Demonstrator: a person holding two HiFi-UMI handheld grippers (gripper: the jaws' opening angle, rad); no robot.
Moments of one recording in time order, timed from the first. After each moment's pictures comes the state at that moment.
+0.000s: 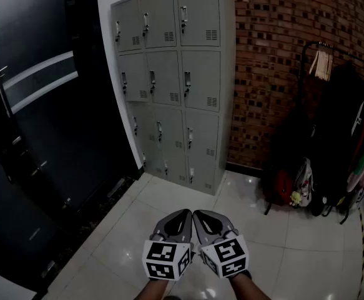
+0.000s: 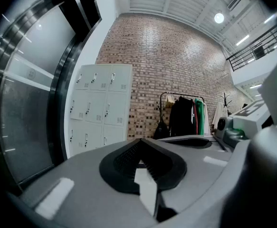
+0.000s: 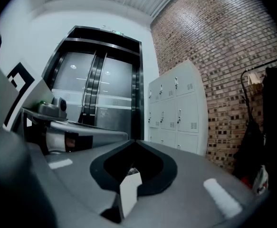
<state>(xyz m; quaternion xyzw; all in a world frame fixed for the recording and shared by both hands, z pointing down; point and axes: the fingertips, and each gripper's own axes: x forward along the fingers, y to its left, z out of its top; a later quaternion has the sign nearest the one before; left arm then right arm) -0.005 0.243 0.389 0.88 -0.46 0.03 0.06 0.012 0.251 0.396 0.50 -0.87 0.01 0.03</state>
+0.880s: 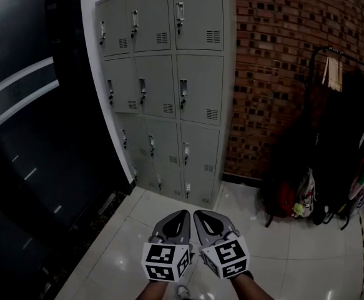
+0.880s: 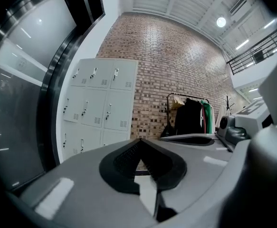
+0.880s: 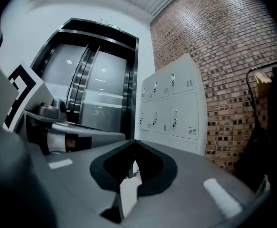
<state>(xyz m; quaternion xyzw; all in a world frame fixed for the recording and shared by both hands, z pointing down) -0.008 0.064 0.387 0.89 -0.44 0.02 0.07 0.016 0.075 0.389 0.53 -0.85 -0.01 0.04</state>
